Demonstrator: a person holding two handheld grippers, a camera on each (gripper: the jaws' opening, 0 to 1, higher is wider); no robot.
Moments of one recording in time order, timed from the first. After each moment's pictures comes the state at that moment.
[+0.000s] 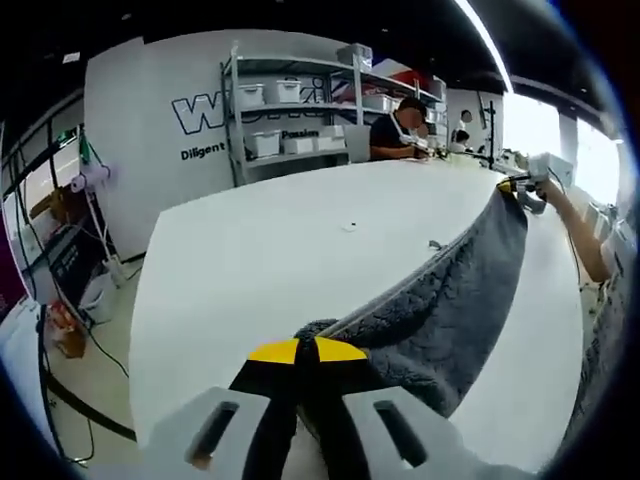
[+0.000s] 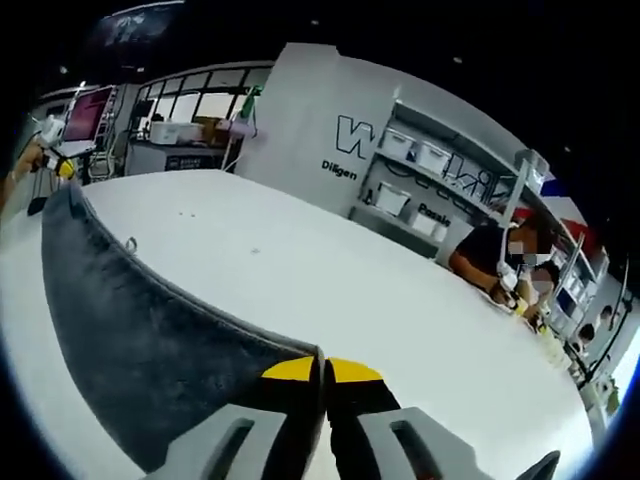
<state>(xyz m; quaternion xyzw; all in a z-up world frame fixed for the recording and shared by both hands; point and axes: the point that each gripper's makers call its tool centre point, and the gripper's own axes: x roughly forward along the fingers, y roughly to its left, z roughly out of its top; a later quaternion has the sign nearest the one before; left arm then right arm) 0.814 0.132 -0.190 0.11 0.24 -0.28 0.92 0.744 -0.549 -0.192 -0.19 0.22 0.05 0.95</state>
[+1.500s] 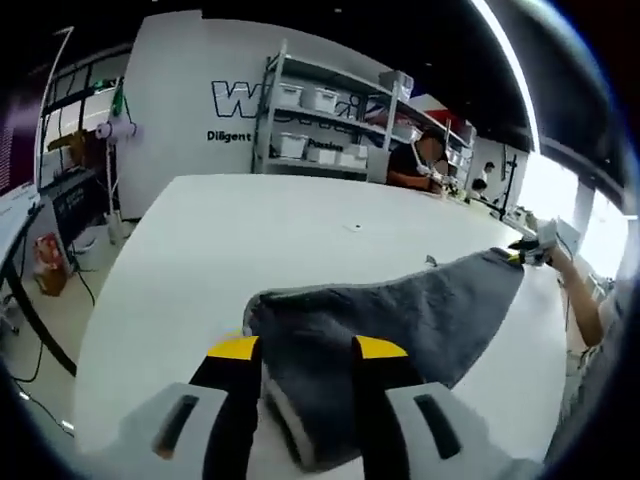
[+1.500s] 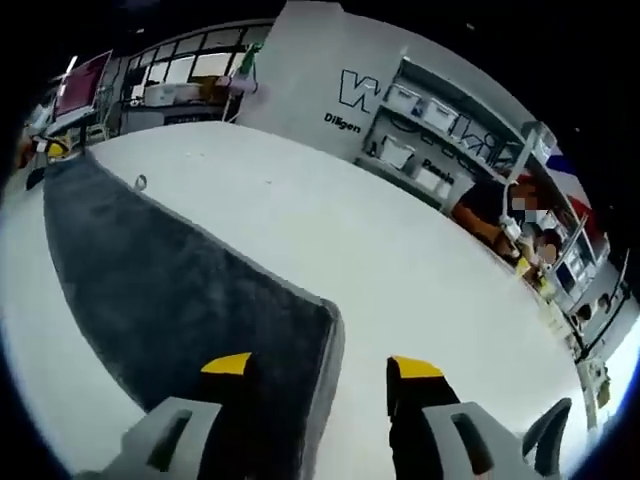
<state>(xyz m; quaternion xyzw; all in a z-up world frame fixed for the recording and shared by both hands) 0.769 0.137 -0.229 -0.02 0.24 -0.26 0.94 0.681 -0.554 -0.250 -0.18 0.30 0.03 0.94</state>
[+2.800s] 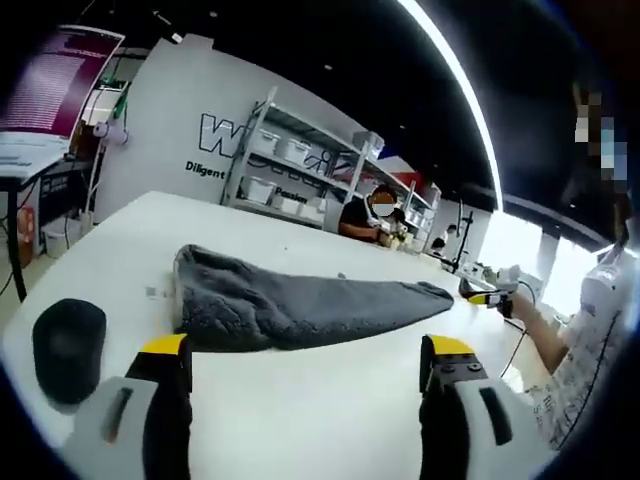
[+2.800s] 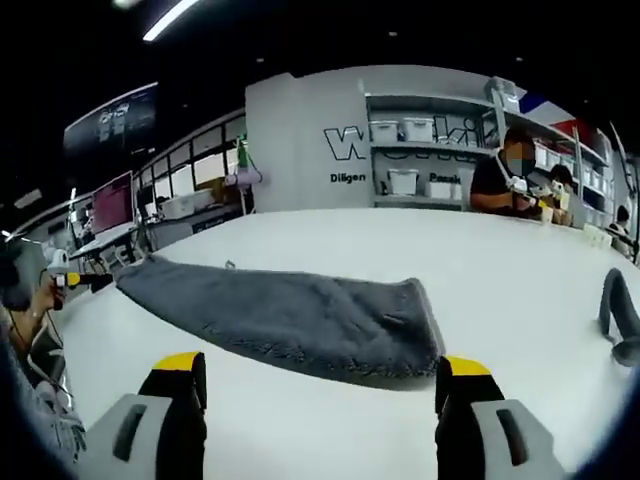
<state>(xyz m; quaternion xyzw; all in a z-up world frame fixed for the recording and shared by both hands) 0.651 0.112 -0.233 -0.12 0.13 -0.32 0.93 0.592 -0.476 -0.247 0.03 0.19 0.11 0.97</state>
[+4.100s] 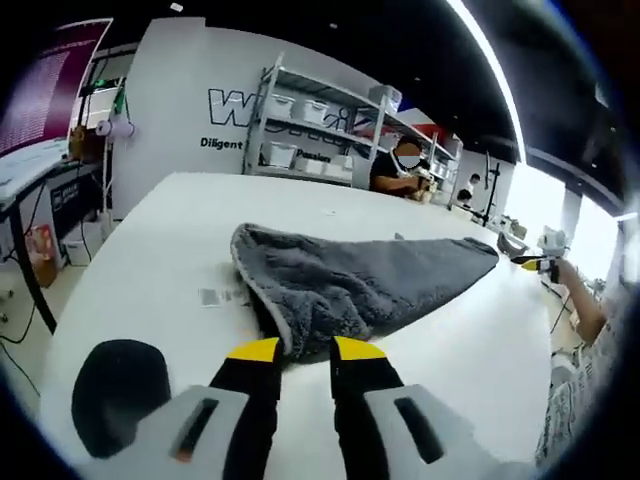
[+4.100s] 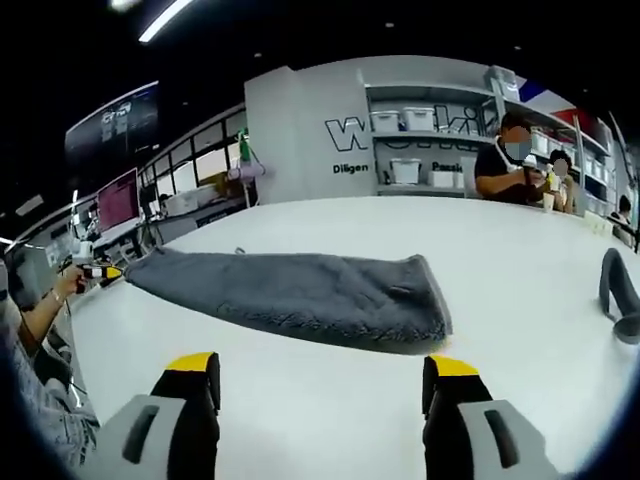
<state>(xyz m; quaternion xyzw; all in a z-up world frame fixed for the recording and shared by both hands) 0.711 0.153 -0.274 -0.01 0.21 -0.28 0.94 0.565 -0.468 -0.258 0.04 0.21 0.12 0.97</state>
